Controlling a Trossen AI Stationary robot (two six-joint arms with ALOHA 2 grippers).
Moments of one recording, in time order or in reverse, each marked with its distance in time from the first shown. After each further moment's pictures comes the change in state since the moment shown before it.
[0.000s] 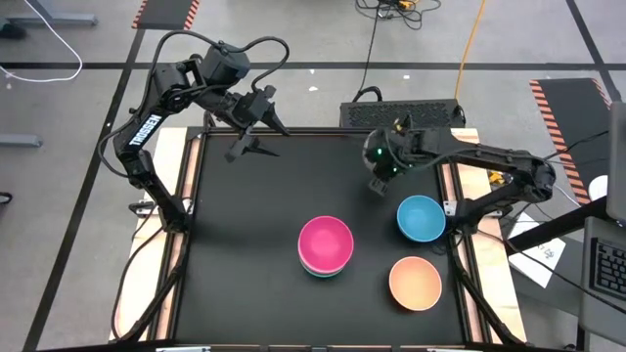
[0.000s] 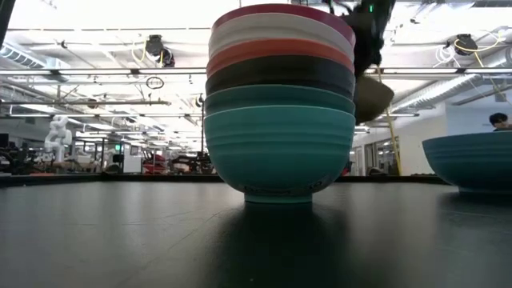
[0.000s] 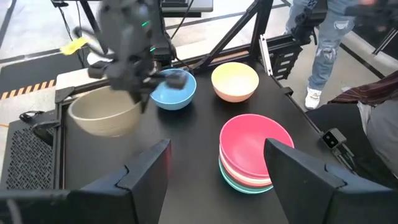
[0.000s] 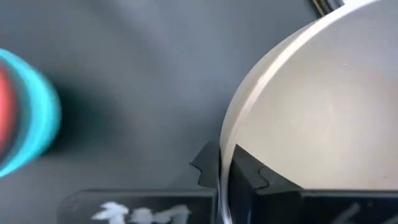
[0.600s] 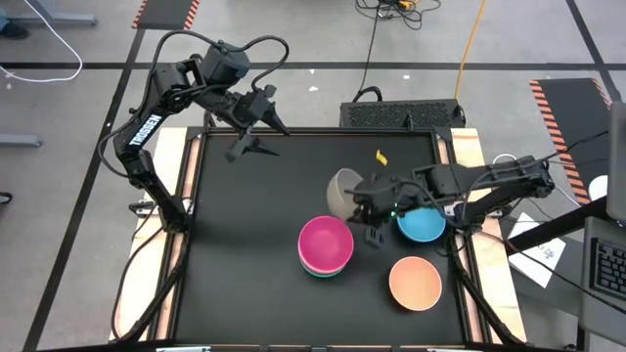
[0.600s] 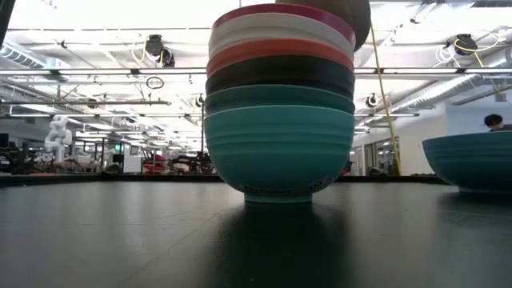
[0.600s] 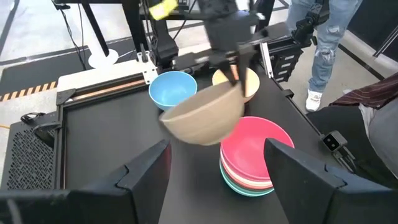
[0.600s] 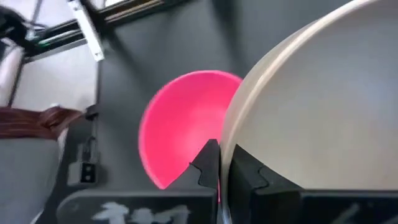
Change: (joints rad) left arm 0.000 0.000 0.000 0.012 0.001 -0.008; right arm 0.466 0.017 0.147 0.251 -0.053 0.226
